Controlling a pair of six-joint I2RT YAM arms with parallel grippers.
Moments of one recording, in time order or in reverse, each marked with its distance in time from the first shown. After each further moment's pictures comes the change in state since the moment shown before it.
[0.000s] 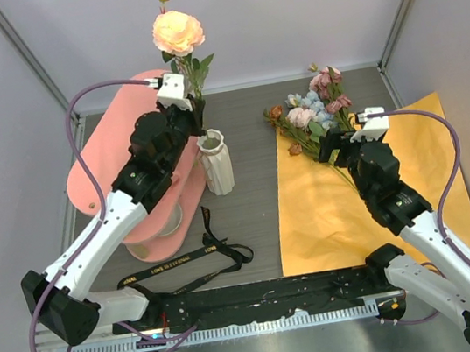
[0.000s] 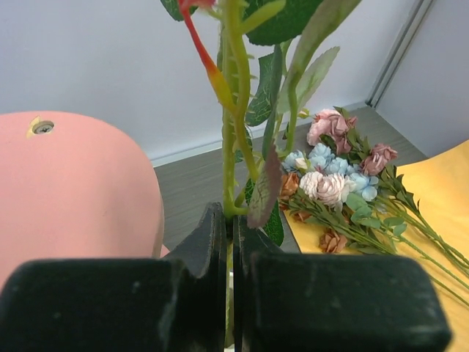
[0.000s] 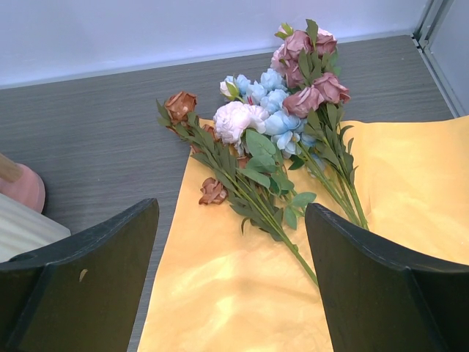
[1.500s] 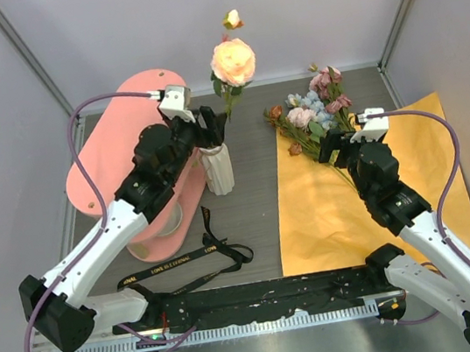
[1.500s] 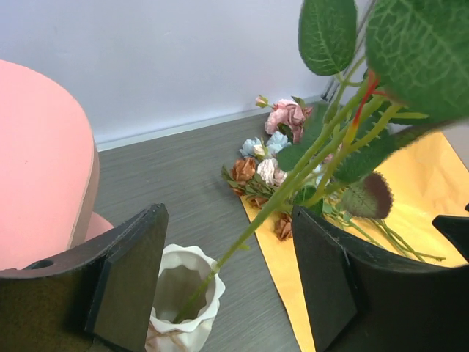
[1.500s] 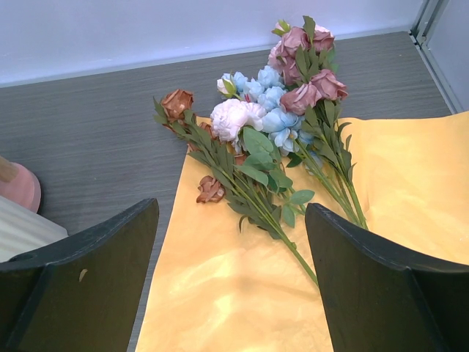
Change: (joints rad) left arm -0.028 -0.050 -0.122 0.068 0.028 -0.115; right arm 0.000 0.000 -0.007 0.000 0.008 0.003
